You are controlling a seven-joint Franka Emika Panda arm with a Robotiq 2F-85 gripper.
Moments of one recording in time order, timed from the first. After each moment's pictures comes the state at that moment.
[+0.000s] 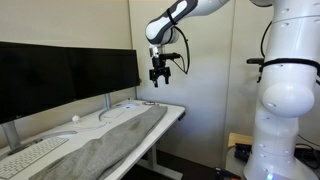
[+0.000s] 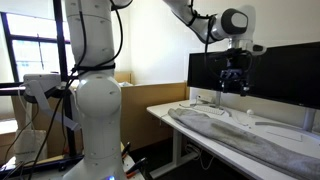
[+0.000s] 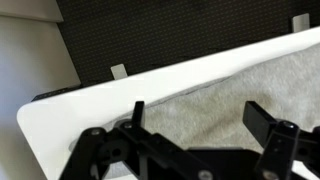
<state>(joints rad) -0.12 -0.05 -0.14 -2.03 -0.06 1.92 0.05</state>
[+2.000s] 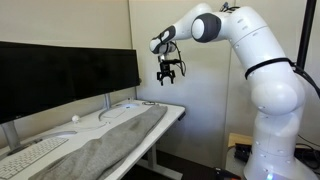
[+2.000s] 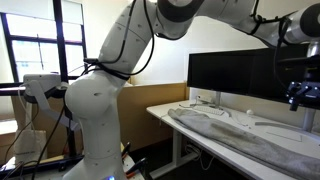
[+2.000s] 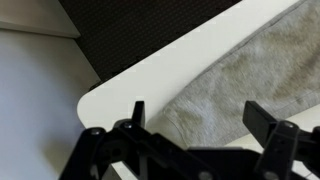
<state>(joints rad) -0.37 0.54 -0.24 -1.32 0.08 1.71 -0.05</state>
